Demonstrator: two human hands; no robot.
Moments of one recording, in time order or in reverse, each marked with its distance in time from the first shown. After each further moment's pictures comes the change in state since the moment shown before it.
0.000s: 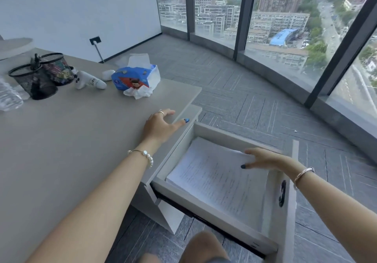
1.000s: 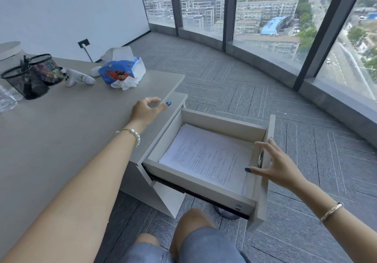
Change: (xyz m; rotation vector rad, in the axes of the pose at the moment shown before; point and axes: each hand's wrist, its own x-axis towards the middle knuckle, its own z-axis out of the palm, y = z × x) left_hand -0.016 0.009 -0.003 -0.061 -0.039 -0.018; right_hand -0.119 0.055 0.069 0.222 0.495 -0.074
